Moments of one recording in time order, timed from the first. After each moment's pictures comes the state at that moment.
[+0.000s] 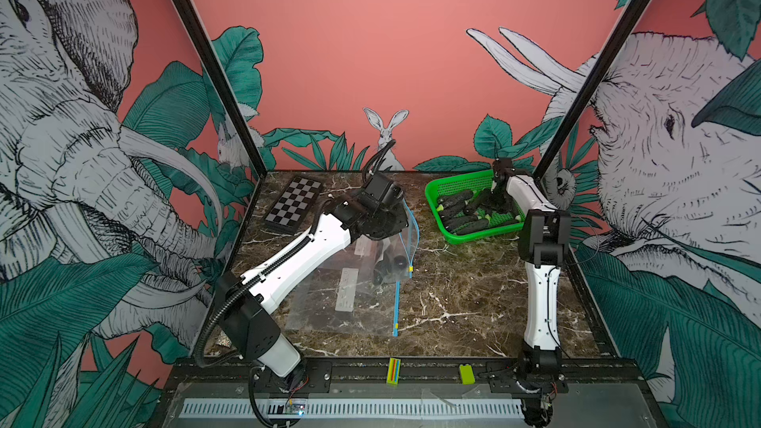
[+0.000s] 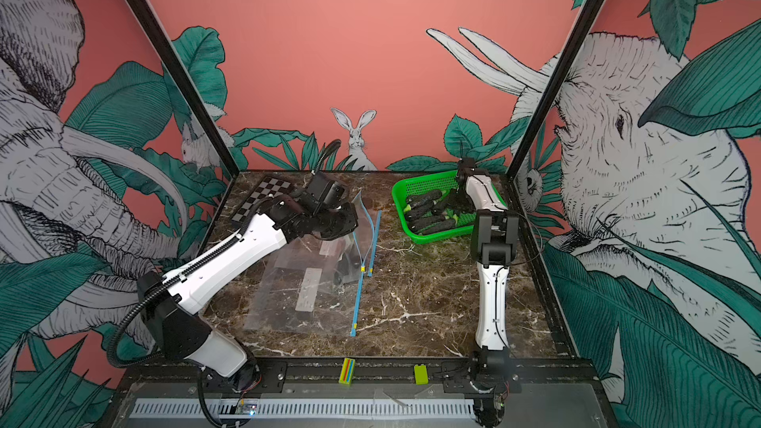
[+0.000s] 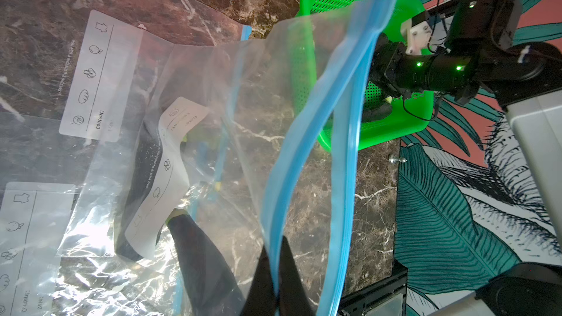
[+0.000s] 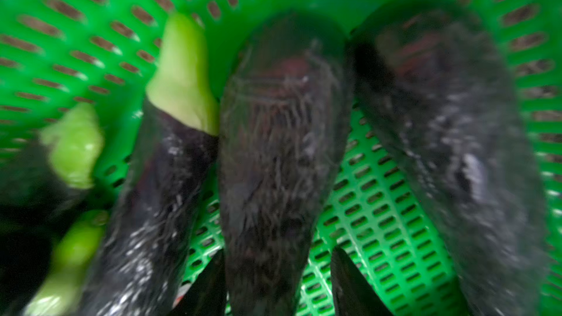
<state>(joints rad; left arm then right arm) -0.76 1.57 1.57 -0.85 0.02 -0.94 -0.02 2.47 2.18 -0.98 0.04 0.23</state>
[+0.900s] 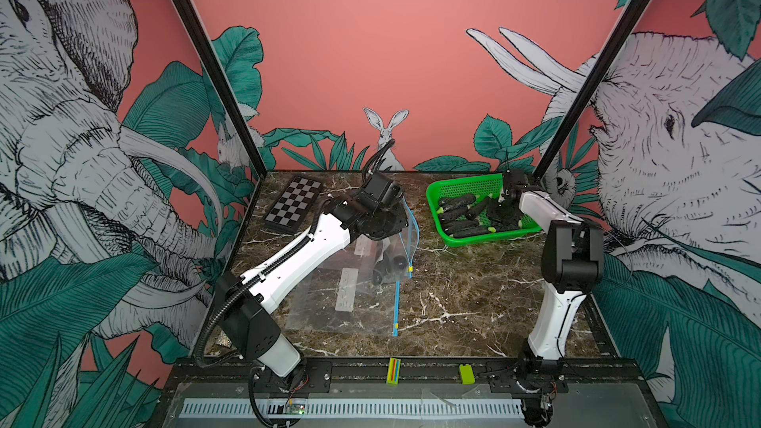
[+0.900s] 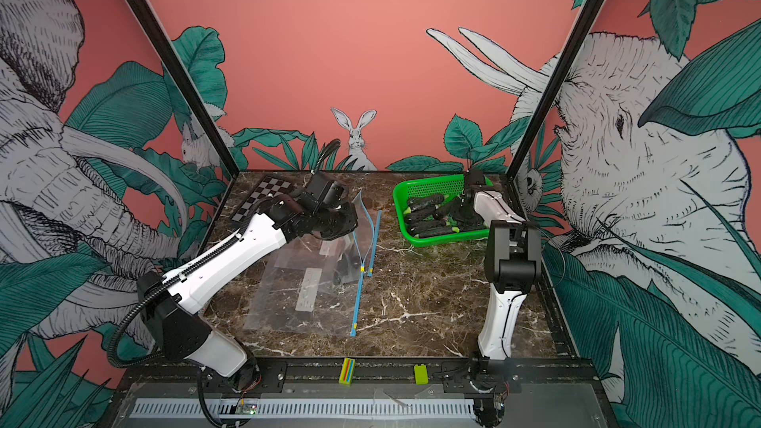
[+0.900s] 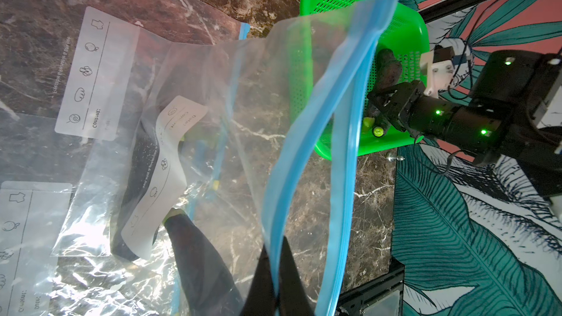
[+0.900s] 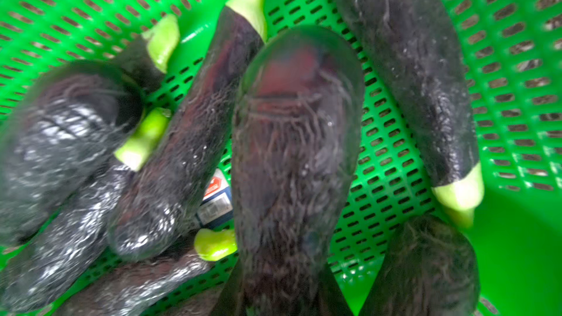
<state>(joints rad) -0.75 1.57 1.57 -0.85 0.04 -0.94 -0.01 2.01 1.55 -0.68 -0.01 0.28</state>
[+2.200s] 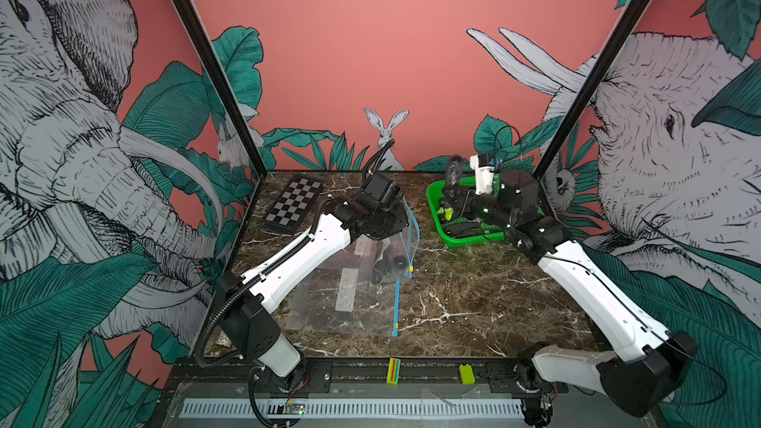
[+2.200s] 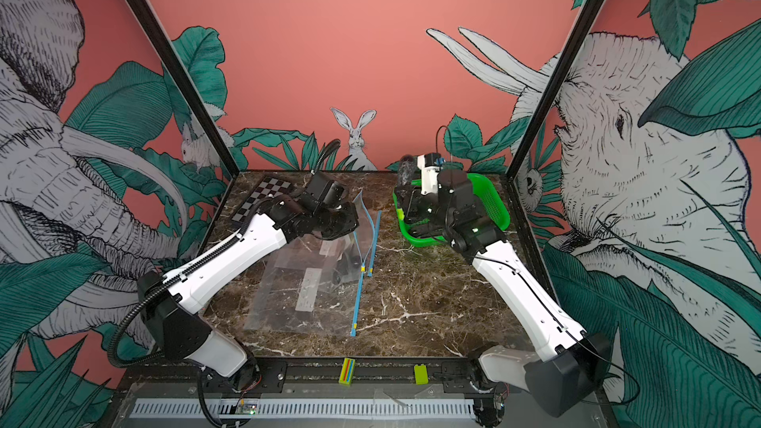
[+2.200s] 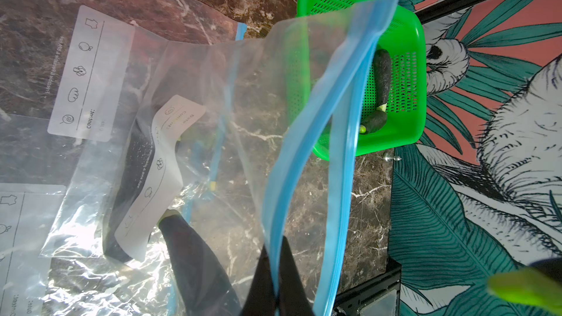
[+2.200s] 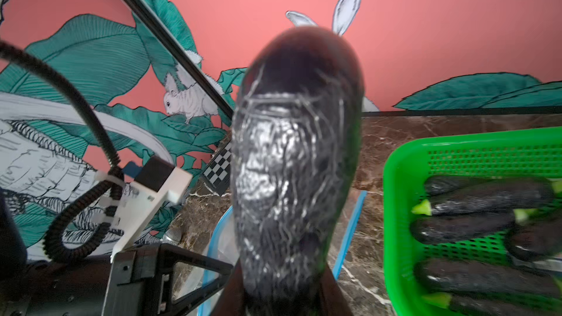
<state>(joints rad) -0.75 1.57 1.57 -0.84 0.05 -0.94 0.52 1.25 1.23 -0.29 -0.19 0.45</state>
